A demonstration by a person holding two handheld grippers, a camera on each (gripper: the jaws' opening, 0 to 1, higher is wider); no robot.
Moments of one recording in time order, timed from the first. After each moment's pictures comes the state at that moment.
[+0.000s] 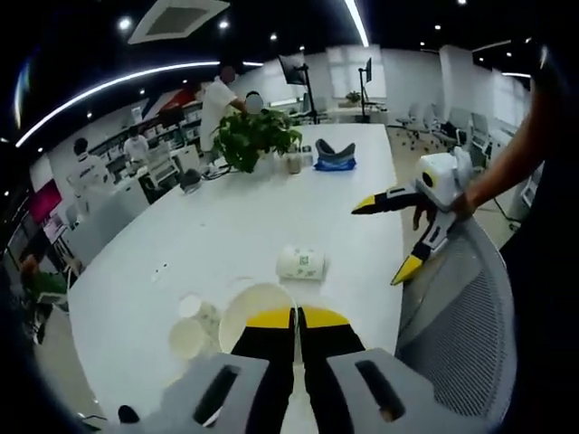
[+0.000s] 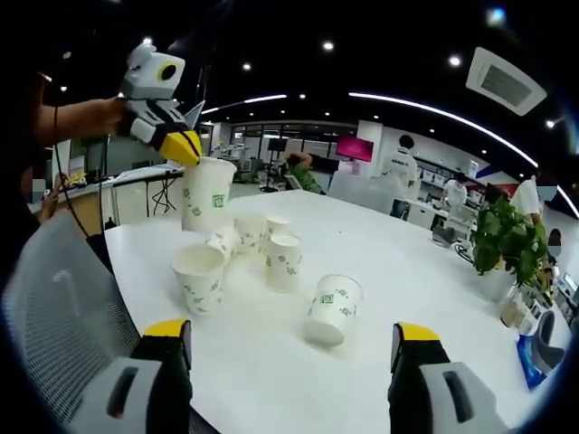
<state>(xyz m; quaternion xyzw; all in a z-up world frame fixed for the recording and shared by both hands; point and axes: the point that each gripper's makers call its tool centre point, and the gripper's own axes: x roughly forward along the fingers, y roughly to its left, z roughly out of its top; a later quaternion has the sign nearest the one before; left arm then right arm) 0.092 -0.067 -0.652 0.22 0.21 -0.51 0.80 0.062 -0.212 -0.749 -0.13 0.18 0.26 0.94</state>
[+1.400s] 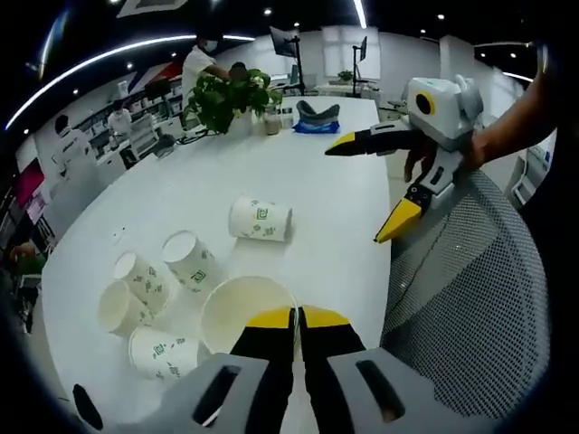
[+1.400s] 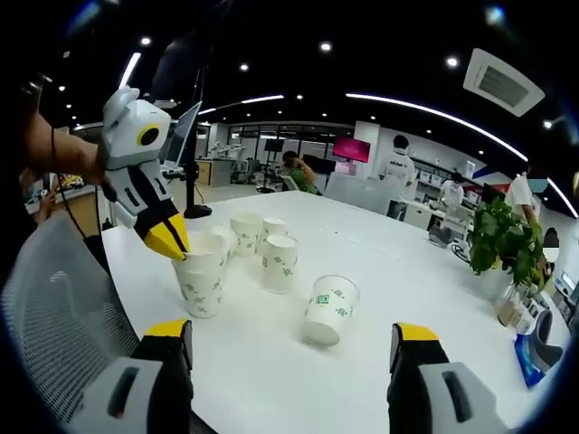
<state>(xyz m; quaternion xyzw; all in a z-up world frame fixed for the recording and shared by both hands) 0.072 -0.090 -0.753 0.21 0.27 -0.53 0.78 0.063 -0.215 -0.748 -0.13 0.18 0.25 0.94</state>
